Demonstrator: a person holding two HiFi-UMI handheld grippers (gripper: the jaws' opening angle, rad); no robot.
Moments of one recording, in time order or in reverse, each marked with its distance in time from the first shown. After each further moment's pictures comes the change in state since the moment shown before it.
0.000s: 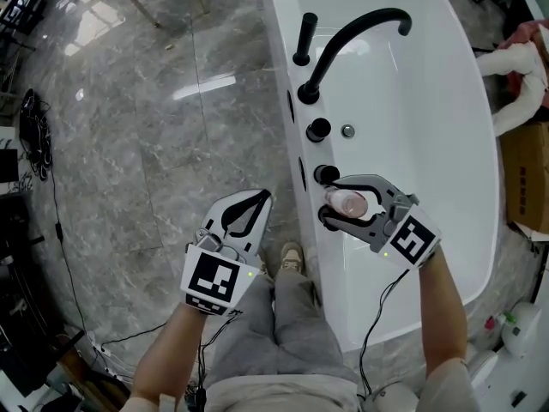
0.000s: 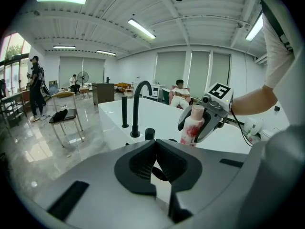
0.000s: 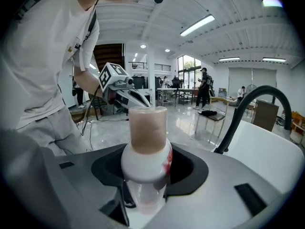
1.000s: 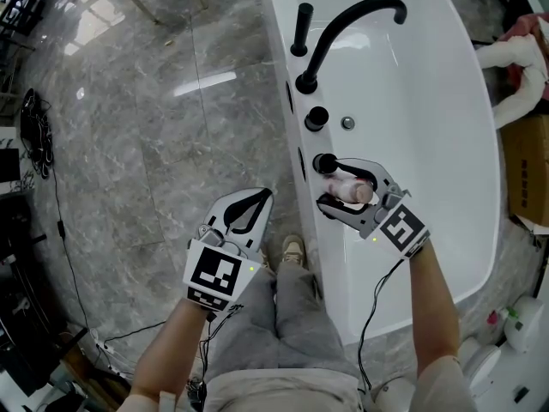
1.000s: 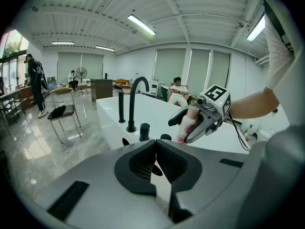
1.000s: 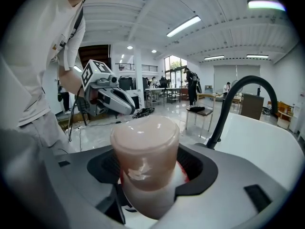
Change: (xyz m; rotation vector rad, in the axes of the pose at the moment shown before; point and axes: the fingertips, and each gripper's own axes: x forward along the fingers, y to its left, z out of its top) left arm -0.005 -0.017 -0.014 -0.017 0.043 -0.025; right arm 0.010 -0.008 -0.010 0.094 -0.037 -0.128
